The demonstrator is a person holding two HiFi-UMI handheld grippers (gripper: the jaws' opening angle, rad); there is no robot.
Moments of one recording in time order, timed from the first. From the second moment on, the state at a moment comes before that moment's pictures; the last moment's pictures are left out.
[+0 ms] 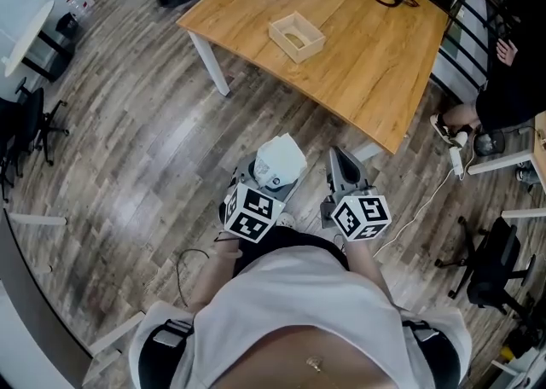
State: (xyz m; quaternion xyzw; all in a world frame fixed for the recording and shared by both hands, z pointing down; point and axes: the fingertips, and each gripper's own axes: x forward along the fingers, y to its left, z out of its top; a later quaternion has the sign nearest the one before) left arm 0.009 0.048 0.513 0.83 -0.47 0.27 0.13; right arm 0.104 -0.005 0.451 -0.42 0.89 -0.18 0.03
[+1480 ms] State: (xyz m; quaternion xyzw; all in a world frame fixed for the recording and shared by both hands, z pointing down) left arm -0.019 -0.060 0.505 0.82 -0.49 0.26 0.15; right arm 0.084 -0.115 0.457 -0.43 0.88 -0.20 0.02
